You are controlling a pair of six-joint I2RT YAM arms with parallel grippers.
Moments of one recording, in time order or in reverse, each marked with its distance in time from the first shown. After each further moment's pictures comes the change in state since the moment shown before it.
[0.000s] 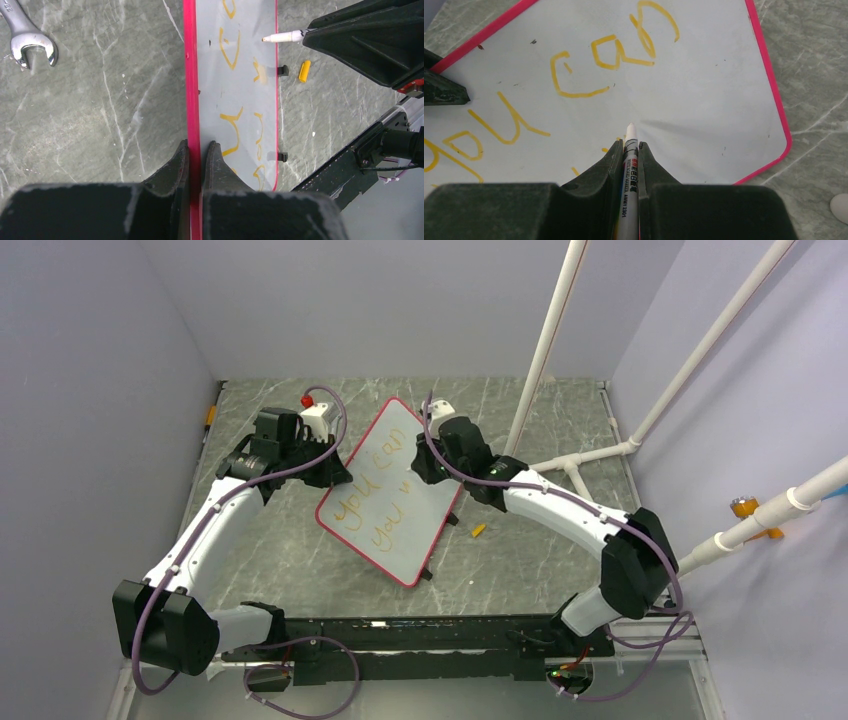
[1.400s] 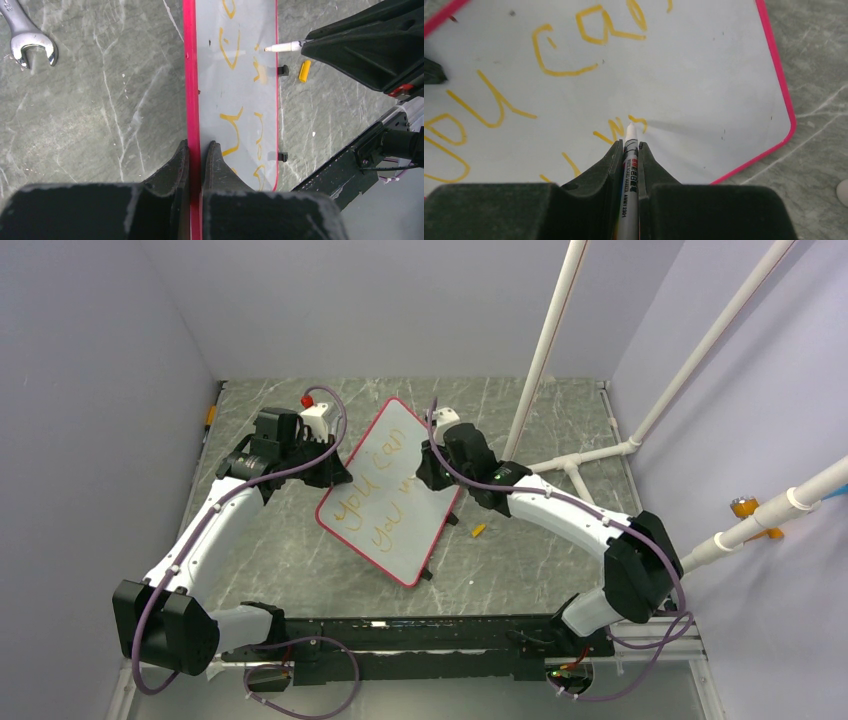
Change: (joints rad) left arm 0.000 0.000 0.000 0.000 -0.001 0.000; right arm -0.011 -0.024 -0.078 0.007 -0.018 0.015
